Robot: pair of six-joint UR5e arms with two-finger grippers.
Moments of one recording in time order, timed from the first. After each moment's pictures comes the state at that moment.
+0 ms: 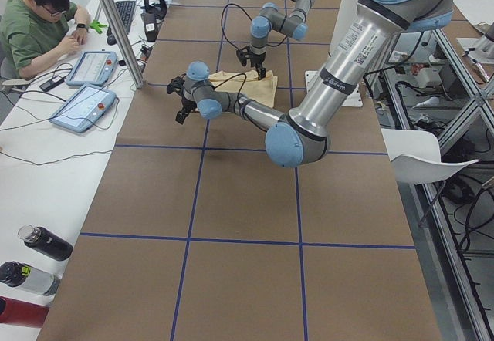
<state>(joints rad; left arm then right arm) -0.87 -2.18 -1.26 -2.22 -1.94 -0.58 0.39 -0.75 1.56 -1.85 1.73 0.78</state>
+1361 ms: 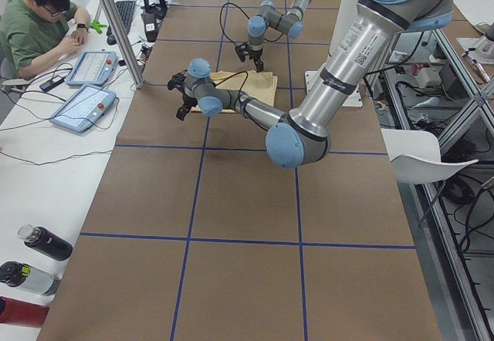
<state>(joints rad) -0.87 -2.18 -1.30 -2.22 -1.94 -0.59 0.45 -0.93 1.66 -1.87 1.73 0.71</state>
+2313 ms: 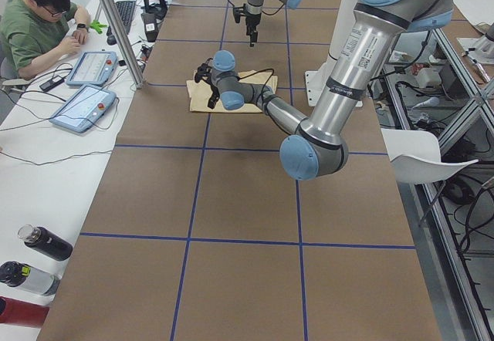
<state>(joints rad) -0.75 -1.99 -1.64 -2.21 -2.06 -0.89 0.57 -1.12 1.98 -1.71 1.81 0.96</state>
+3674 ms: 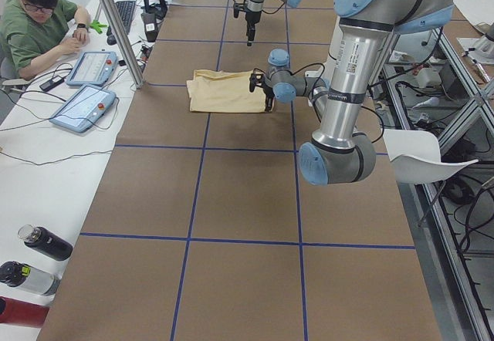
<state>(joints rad) -0.37 -1.91 -1.87 -1.88 -1.76 -1.29 0.57 -1.12 1.99 -1.65 1.81 1.08</state>
